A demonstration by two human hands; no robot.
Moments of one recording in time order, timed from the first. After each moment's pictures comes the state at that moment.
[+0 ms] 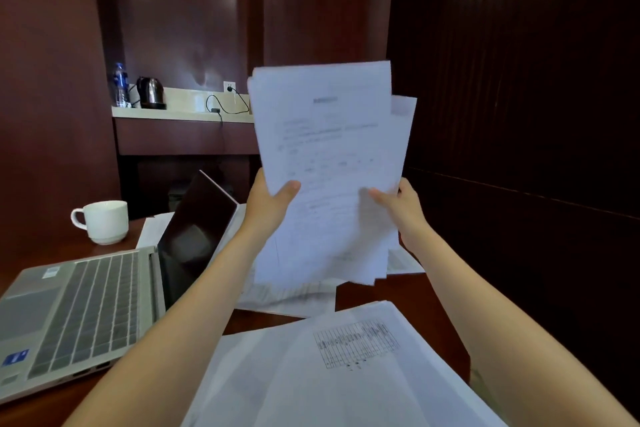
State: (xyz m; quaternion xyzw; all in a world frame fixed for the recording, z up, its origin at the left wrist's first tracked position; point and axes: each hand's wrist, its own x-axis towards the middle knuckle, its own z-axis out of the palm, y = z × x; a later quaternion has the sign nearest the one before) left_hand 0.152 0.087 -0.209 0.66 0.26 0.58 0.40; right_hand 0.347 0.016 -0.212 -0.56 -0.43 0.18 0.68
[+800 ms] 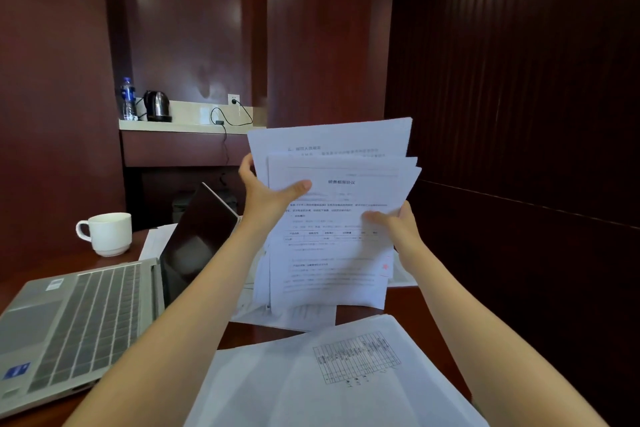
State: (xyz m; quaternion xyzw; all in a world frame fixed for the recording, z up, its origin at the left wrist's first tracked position) left_hand 0.154 0.087 -0.186 0.60 0.25 0.62 0.44; right_hand 0.346 0.016 -0.221 -0.51 -0.45 0.23 0.70
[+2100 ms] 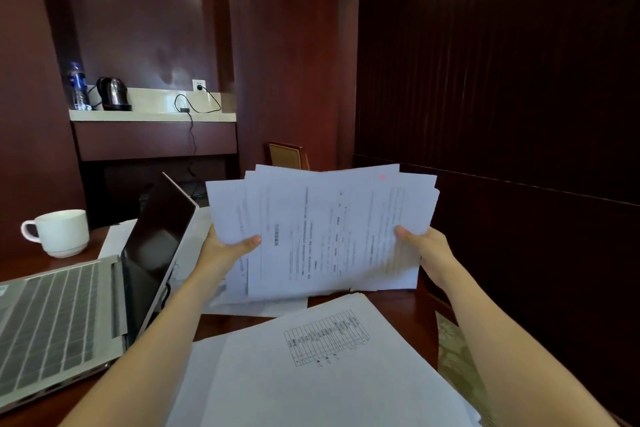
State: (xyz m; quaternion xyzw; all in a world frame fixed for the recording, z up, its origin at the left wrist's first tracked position) left_hand 0.140 0.111 -0.278 0.62 0.35 0.49 0.50; right_hand 0.433 -0.030 -0.286 -0.58 -0.33 0.24 0.71
